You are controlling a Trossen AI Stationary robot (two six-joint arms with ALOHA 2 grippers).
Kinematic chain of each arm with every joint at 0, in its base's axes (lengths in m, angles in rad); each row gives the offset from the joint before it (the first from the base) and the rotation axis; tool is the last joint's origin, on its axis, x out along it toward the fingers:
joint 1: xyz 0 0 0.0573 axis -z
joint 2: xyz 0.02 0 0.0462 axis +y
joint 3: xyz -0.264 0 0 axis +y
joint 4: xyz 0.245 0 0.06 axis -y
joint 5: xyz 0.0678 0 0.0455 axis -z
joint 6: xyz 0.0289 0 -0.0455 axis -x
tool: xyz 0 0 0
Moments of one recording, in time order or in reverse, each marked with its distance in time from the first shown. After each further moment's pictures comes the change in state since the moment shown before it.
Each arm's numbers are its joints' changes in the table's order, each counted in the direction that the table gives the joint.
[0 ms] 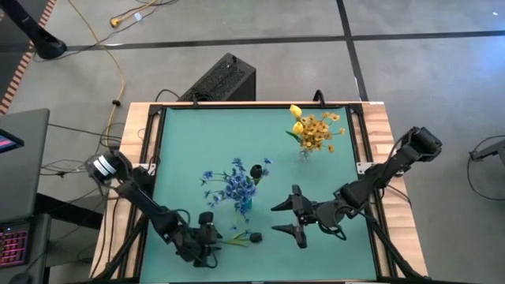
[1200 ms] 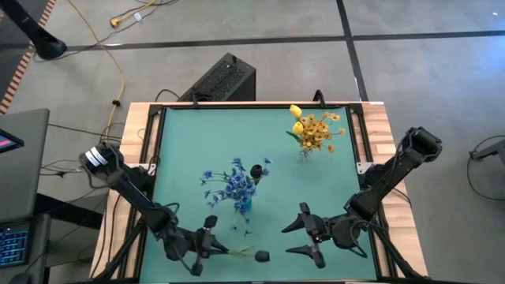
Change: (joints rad) left arm 0.025 -0.151 -0.006 0.309 -0.051 -0.320; right arm -0.169 0.000 0.000 -0.004 0.001 -0.035
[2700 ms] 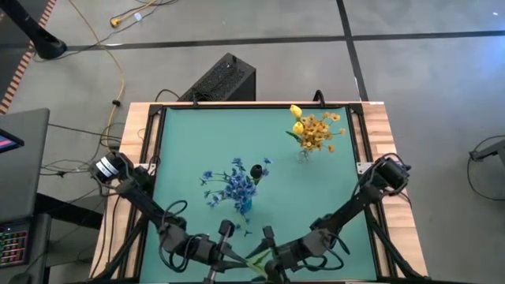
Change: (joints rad) left arm -0.054 0.161 -0.282 0.589 0.000 -0.392; right arm 0.085 0.510 -0.269 0.728 -0.140 0.630
